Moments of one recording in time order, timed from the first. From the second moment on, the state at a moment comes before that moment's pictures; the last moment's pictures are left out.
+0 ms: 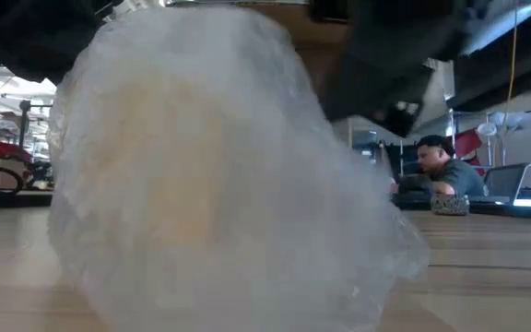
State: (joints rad) left arm -0.62 1.53 0.49 0.70 -0.48 -0.49; right arm 0.49 1.90 1.18 -0.05 0.05 0.78
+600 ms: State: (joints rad) left arm -0.62 1.53 0.49 0.69 -0.48 -0.50; right arm 0.39 1.99 1.47 -0.08 0.15 0.49
